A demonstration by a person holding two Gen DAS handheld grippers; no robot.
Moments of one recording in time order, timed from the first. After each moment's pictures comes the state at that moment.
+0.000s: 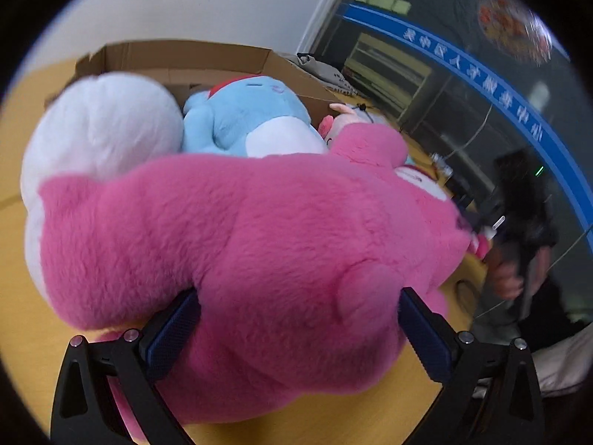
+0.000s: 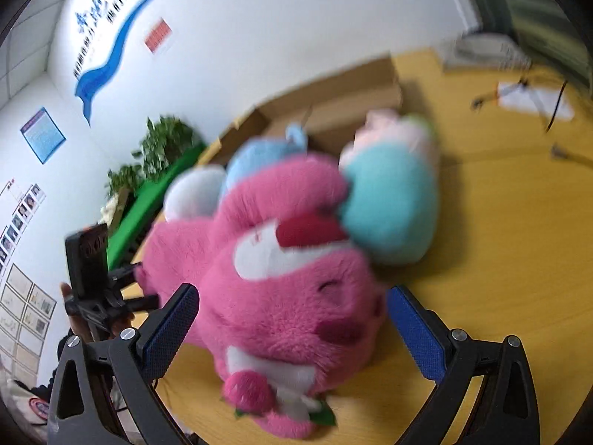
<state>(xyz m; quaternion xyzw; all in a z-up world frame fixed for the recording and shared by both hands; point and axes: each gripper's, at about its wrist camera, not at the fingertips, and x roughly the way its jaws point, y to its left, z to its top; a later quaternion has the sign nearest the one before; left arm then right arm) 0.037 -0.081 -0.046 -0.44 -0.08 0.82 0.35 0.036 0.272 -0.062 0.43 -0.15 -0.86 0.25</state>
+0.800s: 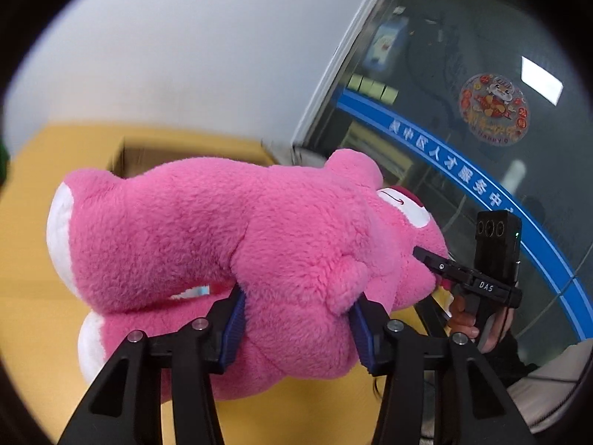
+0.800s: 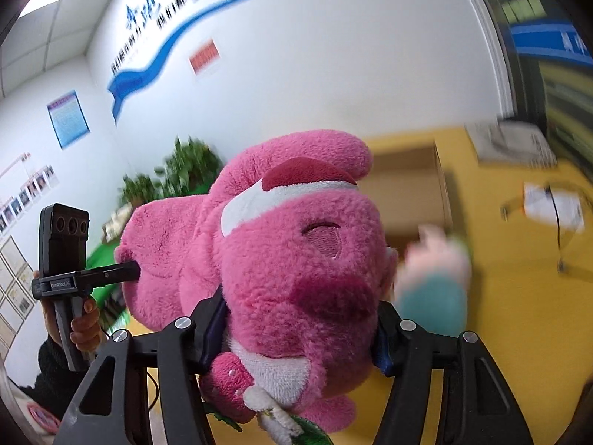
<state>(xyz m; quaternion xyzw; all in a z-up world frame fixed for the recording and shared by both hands) 0.001 -0.099 0.129 -0.31 -0.09 0.89 0.33 0.007 0.239 0.091 0.27 -0.11 -0.92 0.28</state>
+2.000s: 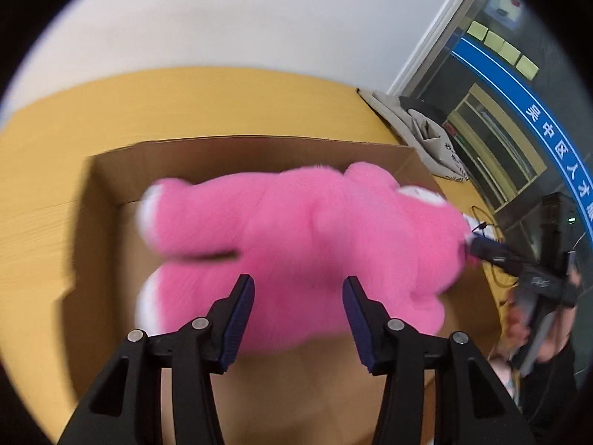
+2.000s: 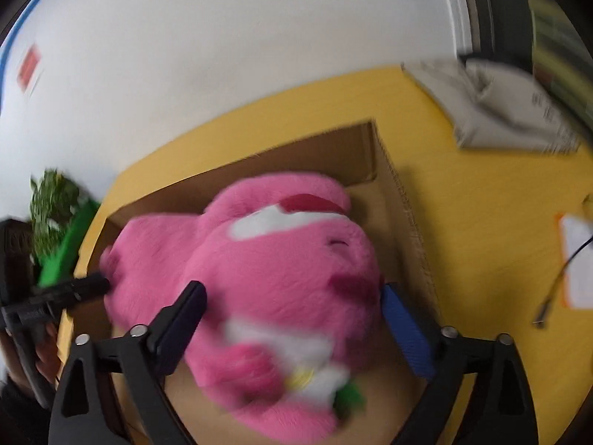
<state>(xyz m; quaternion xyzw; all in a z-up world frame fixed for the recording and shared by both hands) -0.380 -0.086 0.001 -0.48 -0.04 0.84 0.24 -0.365 0.243 -0.002 0.43 -0.12 -0.89 0.11</state>
